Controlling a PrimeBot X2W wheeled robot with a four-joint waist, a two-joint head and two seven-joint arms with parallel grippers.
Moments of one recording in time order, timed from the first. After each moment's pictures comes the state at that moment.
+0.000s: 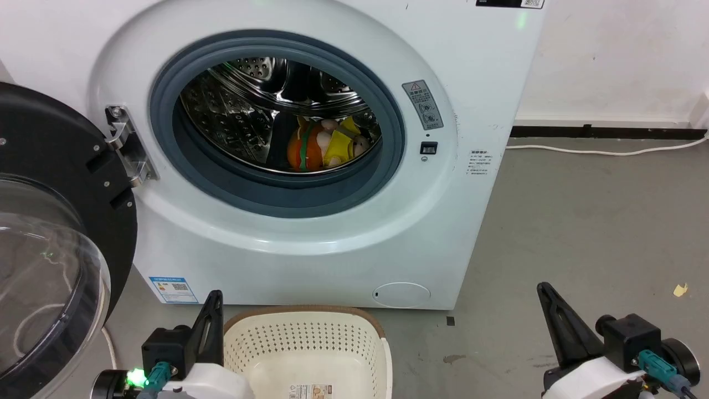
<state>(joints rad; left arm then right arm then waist) 0.04 0.08 -0.04 0.03 -0.07 0.03 -0.06 0.03 -0.06 0.01 0.01 0.04 0.13 -0.06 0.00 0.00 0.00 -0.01</state>
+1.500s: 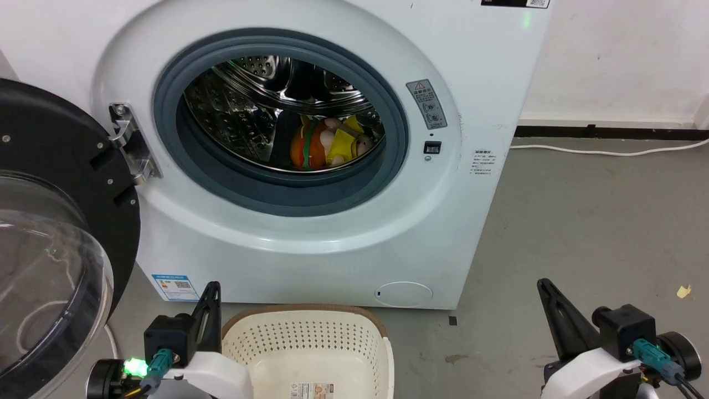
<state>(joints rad) 0.02 0.05 0.00 0.00 0.00 0.00 0.00 0.01 -0.05 0.00 0.00 0.01 0.13 0.00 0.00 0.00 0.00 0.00</state>
